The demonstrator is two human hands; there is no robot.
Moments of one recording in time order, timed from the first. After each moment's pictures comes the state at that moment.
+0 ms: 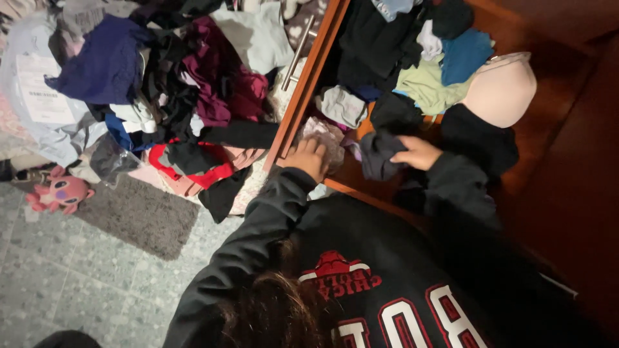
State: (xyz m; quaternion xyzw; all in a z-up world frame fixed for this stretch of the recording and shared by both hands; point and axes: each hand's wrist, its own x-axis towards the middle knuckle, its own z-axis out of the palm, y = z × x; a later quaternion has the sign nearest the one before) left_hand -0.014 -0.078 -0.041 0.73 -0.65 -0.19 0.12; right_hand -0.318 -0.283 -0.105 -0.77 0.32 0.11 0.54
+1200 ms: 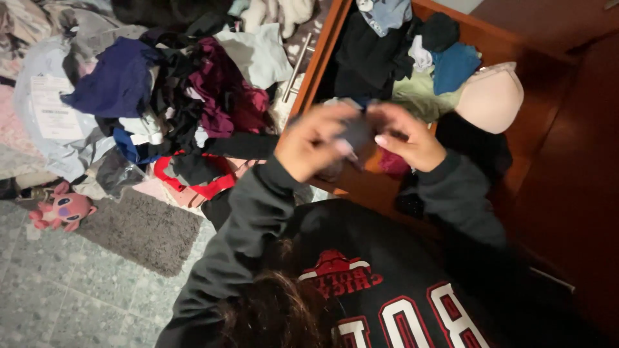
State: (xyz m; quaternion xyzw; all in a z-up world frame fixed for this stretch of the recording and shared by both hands) left_hand 0.025 -0.113 0.126 0.43 -0.48 -0.46 0.60; right_hand -0.222 -0.255 0.109 -0.71 0.21 -0.07 0.67
